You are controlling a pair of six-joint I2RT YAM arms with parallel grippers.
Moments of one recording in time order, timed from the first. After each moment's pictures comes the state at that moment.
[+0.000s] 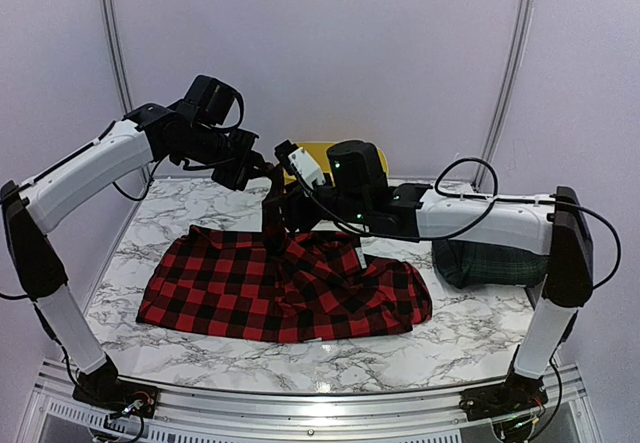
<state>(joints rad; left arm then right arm) -0.65 1.71 1.78 -0.80 0.14 -1.59 0.95 1.79 1.45 0.03 -0.05 0.02</state>
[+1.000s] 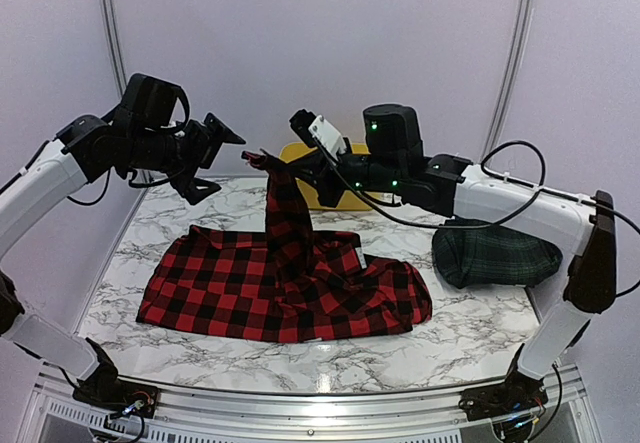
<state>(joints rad) -0.64 1.38 1.56 -0.77 0.04 -1.32 0.88 1.66 1.51 -0.09 -0.22 -0.25</state>
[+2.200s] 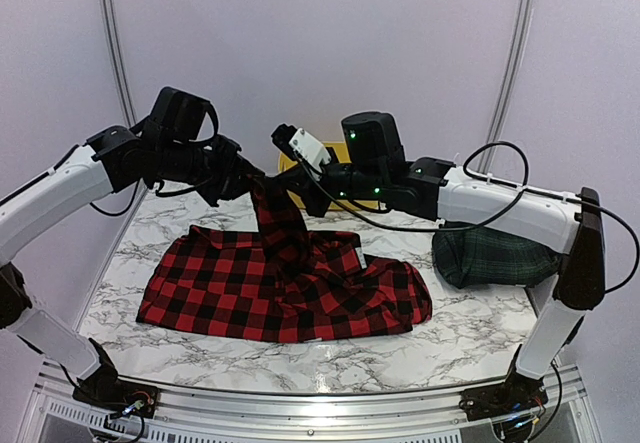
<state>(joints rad) -0.72 1.45 1.49 -0.65 0.13 -1.51 0.93 1.73 1.56 -0.14 -0.16 -0.28</state>
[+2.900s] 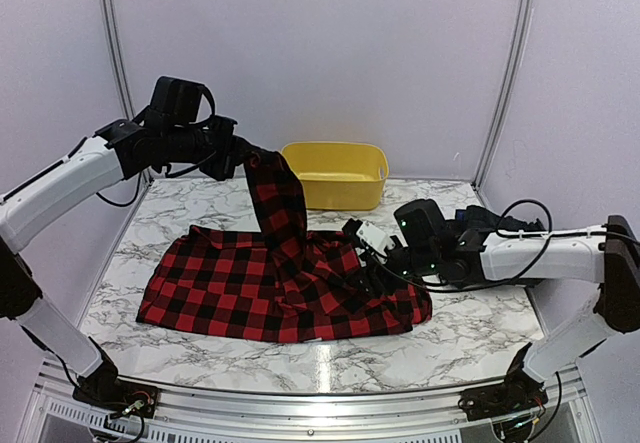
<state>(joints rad) -0.61 1.52 1.55 -0.50 0.12 -1.59 0.81 1.43 0.85 -0.10 -0.16 -0.17</state>
